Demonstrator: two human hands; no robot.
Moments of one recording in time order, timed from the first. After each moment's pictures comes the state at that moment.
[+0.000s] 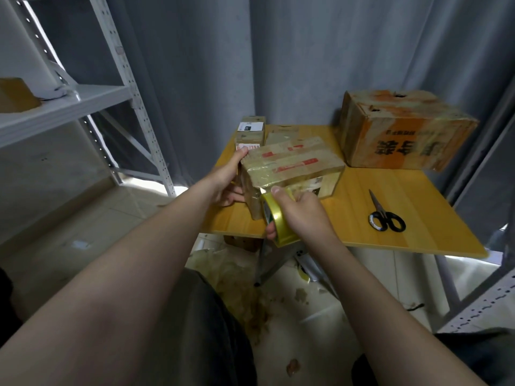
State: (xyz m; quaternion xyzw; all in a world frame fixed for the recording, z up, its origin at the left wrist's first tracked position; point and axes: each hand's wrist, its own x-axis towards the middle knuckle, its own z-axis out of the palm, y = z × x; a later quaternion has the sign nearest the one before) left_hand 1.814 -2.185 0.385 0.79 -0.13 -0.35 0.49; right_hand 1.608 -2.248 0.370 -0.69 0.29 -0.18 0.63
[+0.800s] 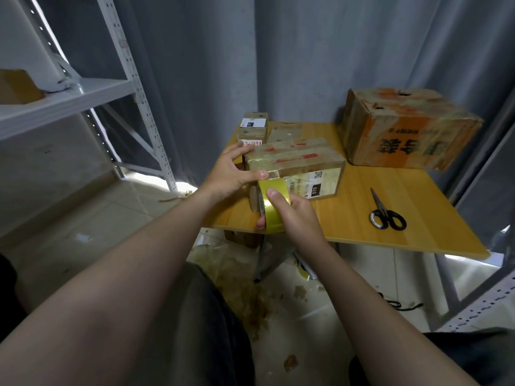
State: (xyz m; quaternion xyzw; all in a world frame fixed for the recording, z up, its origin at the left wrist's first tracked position) left_hand 1.810 -2.176 0.368 0.73 -0.40 -0.12 0.53; right_hand 1.605 -2.236 0.355 -0.66 0.22 -0.23 0.68
